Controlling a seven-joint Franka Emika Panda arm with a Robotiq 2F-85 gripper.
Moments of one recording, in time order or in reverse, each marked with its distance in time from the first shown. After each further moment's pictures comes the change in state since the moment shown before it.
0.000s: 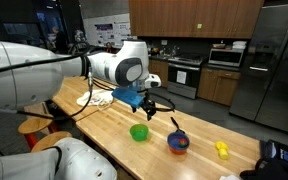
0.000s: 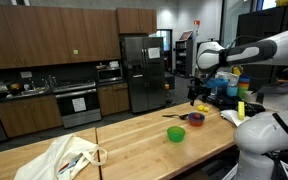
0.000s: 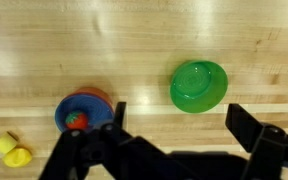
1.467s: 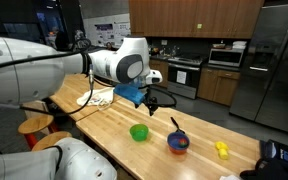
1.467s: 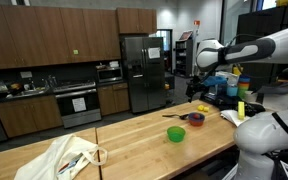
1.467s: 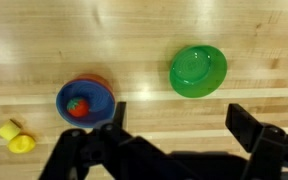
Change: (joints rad) arm 0.000 0.020 0.002 0.029 0.001 0.044 0.018
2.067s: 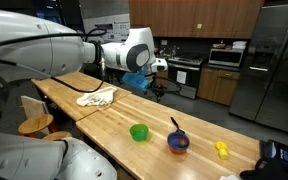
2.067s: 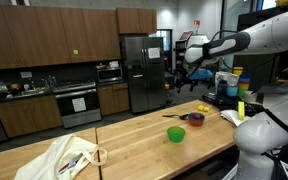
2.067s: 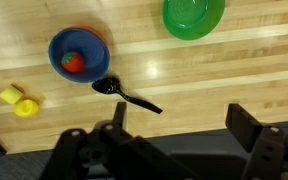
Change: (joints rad) arm -0.009 0.209 0.043 0.174 0.004 0.134 0.125
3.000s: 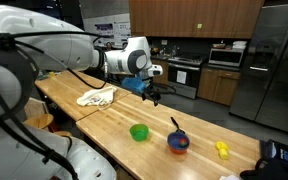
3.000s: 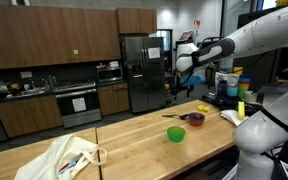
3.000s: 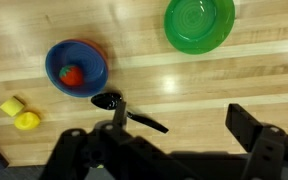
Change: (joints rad) arm -0.024 0.123 0.101 0.018 -0.043 0.007 0.098
